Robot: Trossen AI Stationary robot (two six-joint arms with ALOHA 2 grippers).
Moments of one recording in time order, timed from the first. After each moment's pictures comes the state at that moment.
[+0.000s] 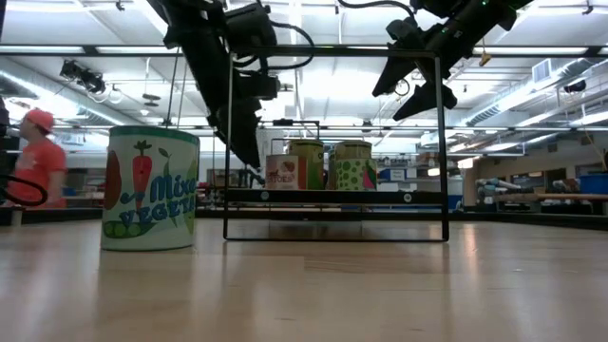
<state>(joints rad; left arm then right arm) 0.21 1.60 1.07 -0.53 -0.30 -0.08 -0.30 1.17 0.91 -0.40 0.11 0.55</state>
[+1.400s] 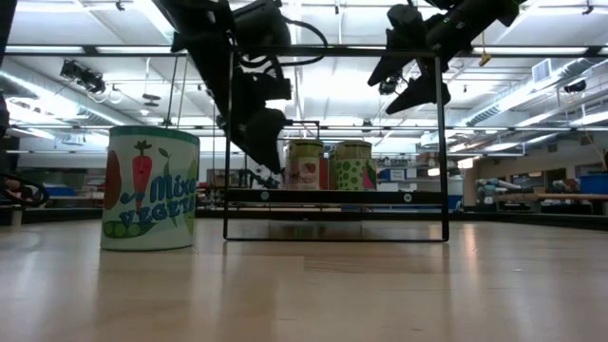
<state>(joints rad) 0.11 1.68 1.07 -0.39 -0.49 -0.19 -0.22 1.18 0.91 -0.37 0.09 0.53</state>
